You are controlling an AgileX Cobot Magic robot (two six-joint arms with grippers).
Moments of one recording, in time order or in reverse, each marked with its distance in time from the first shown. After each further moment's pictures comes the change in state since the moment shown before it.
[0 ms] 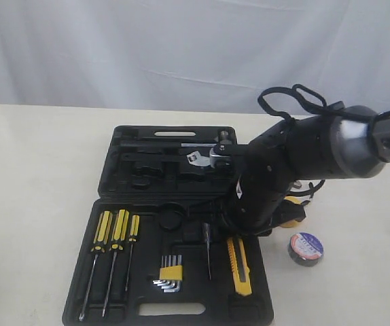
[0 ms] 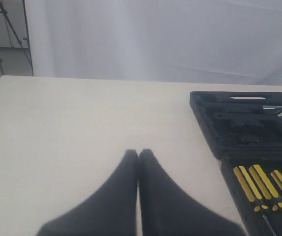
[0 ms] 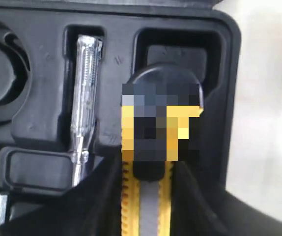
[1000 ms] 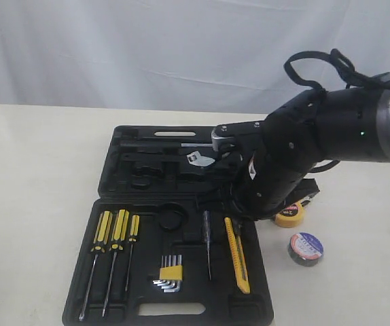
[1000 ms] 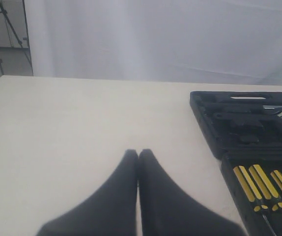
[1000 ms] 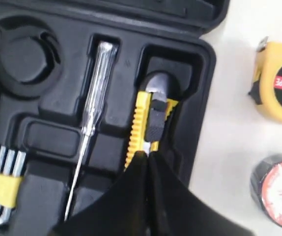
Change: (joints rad) left arm 0.000 0.000 0.000 0.000 0.000 0.000; right arm 0.000 -0.128 0.000 -0.014 0.091 -0.155
